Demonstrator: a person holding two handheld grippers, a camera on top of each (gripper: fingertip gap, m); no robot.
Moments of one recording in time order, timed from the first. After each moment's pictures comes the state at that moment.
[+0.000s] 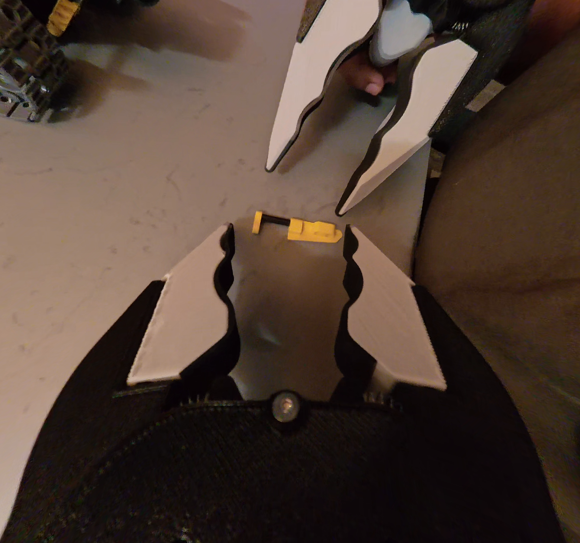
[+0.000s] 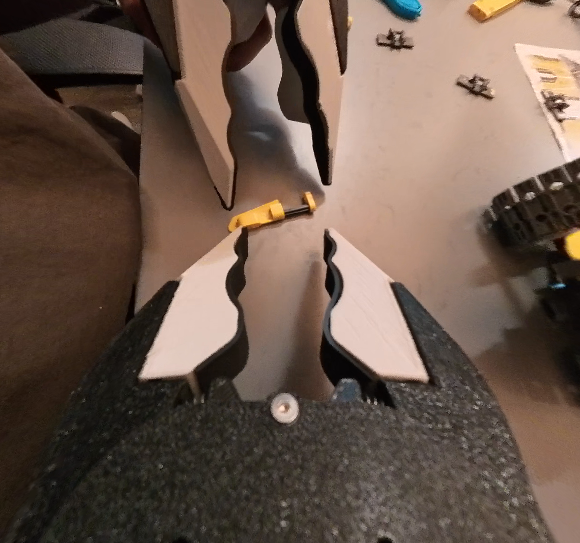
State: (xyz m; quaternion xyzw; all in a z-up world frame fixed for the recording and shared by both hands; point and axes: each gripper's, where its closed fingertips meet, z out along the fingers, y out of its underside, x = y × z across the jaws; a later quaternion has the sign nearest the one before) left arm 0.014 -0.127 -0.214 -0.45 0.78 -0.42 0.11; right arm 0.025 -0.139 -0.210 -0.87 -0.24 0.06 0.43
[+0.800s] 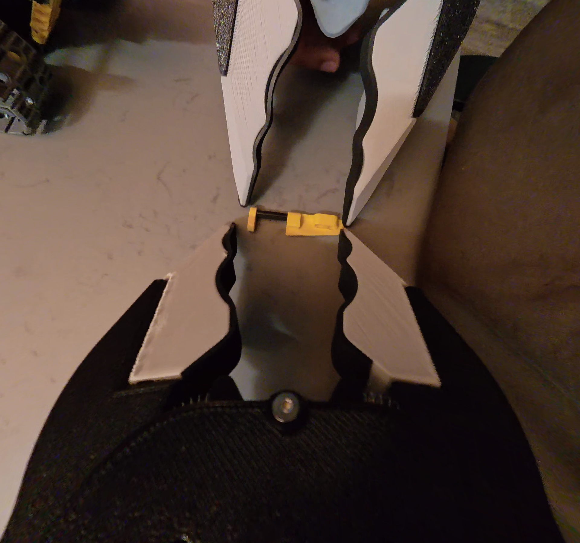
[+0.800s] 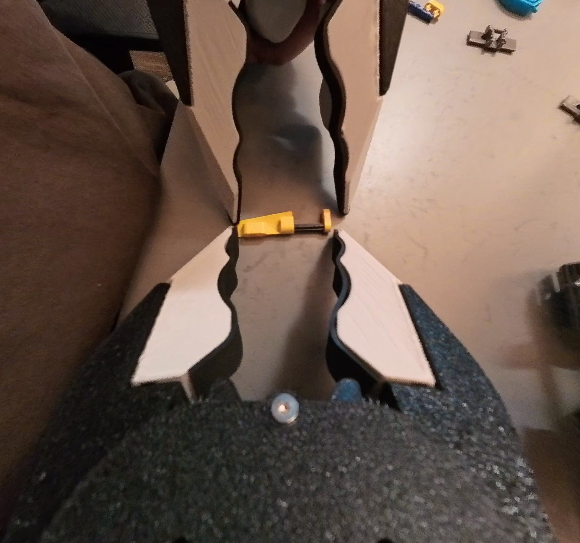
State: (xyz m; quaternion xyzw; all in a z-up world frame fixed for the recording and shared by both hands) left arm 0.012 -0.131 -0.224 -0.42 0.82 -0.37 0.15; right arm 0.011 -0.131 -0.222 -0.85 -0.35 0.13 0.38
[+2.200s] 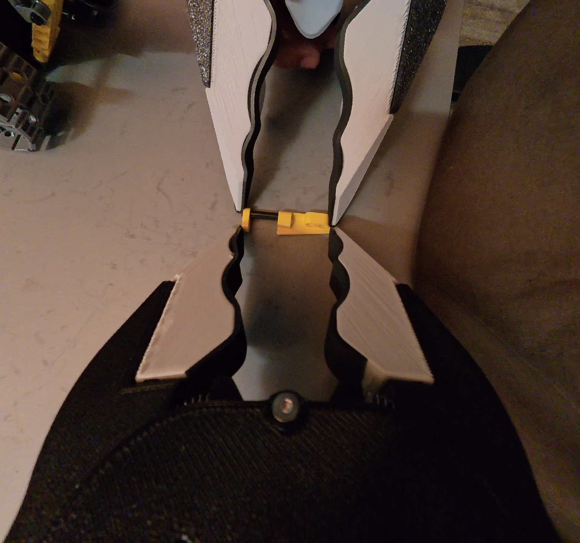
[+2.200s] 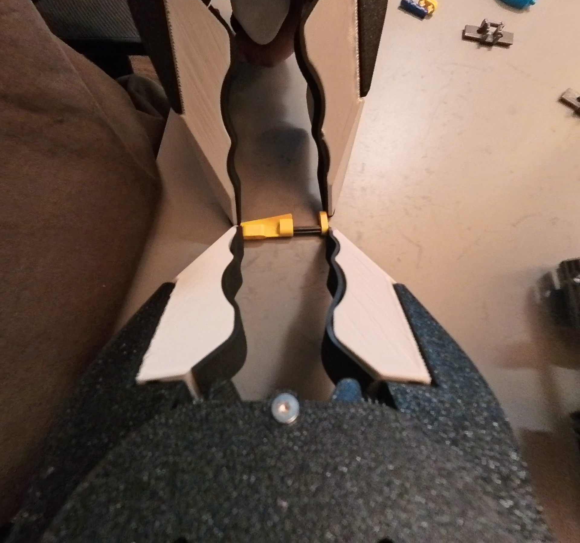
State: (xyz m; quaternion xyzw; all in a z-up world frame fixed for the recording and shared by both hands) left arm 0.013 -0.133 -0.224 -0.40 0.83 -0.36 0.16; right arm 0.015 -0.128 -0.223 -0.85 -0.34 0.14 0.37
